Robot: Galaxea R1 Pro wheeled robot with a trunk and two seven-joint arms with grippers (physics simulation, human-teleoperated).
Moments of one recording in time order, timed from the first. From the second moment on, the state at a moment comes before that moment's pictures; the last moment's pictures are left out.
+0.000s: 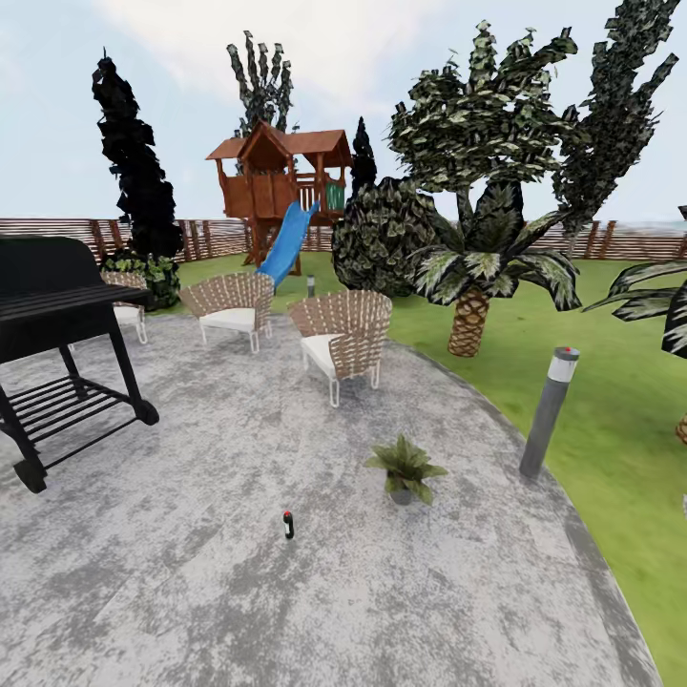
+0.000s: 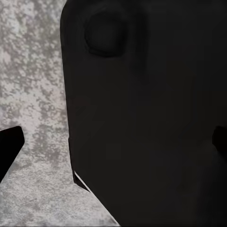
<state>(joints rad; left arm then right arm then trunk) 0.00 0.00 0.00 0.00 0.00 0.00 0.00 0.00 0.00 0.00 0.00 0.00 0.00 0.00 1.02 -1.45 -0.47</state>
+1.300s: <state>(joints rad) -0.01 0.01 0.00 -0.17 0.00 -0.24 0.00 -0.02 0.00 0.00 -0.16 0.00 -0.34 0.00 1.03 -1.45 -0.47</state>
